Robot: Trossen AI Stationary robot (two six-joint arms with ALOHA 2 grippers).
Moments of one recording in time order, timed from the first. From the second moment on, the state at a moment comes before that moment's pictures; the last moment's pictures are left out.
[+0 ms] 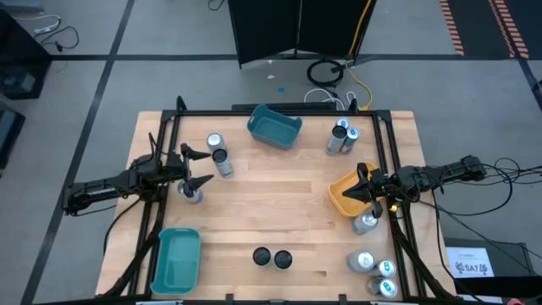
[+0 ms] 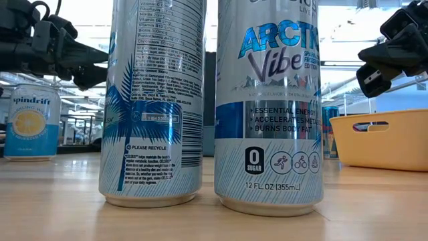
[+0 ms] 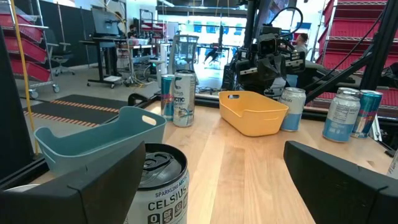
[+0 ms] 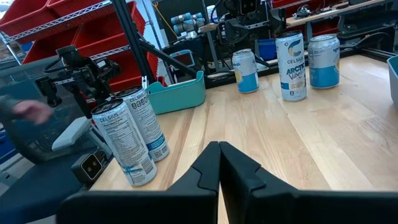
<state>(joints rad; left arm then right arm) 0.22 0.01 0.01 0.01 0.05 -0.05 0.26 0.03 0.05 -0.07 0.10 0.31</state>
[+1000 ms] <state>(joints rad) 0.22 0.01 0.01 0.02 0.00 -0.05 0.26 0.03 0.05 -0.07 0.10 0.31</state>
